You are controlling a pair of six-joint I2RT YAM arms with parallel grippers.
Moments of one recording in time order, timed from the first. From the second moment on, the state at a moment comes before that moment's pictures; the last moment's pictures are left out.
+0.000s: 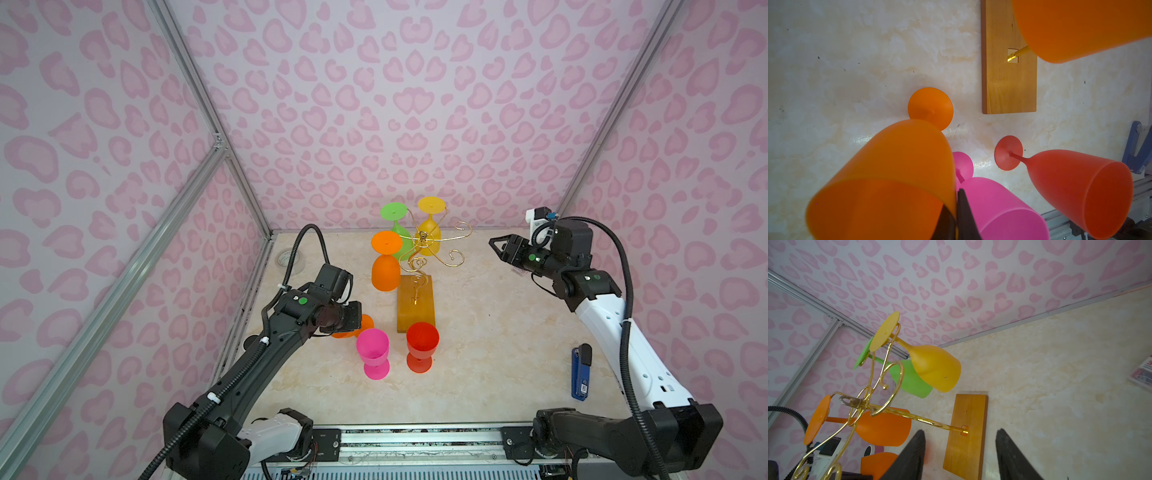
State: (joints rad) left arm -0.44 1.22 1.11 -0.99 0.11 -0.45; right arm 0.09 1.24 1.23 -0.43 -0.40 0.49
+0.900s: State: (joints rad) left arm -0.49 1.32 1.20 -1.14 0.05 -0.39; right arm 0.08 1.23 1.17 -0.39 -0.33 0.49
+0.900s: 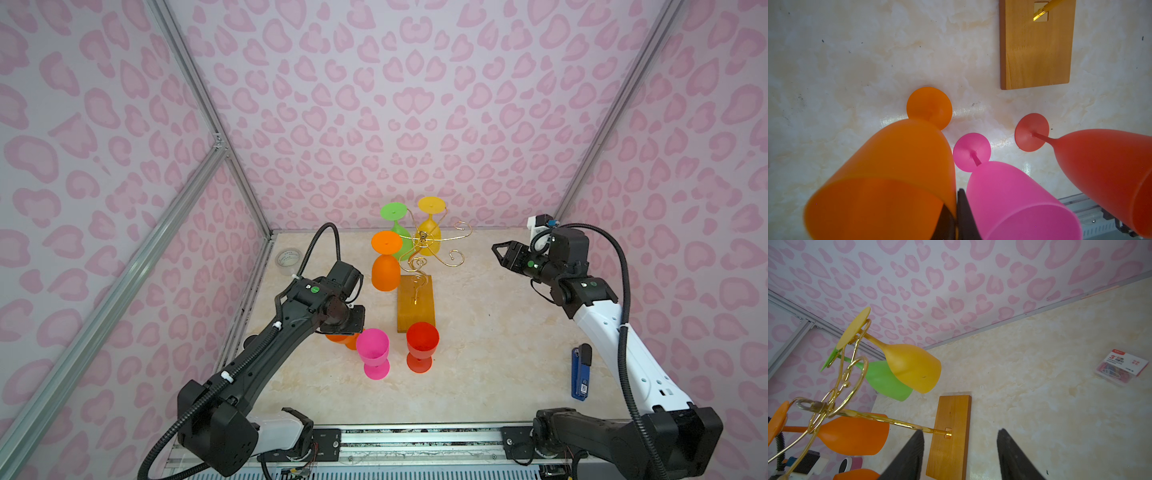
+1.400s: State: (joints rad) left arm -0.49 1.35 1.24 -1.16 0.05 -0.37; right arm 0.07 1.23 1.14 -0.37 -0.35 0.49
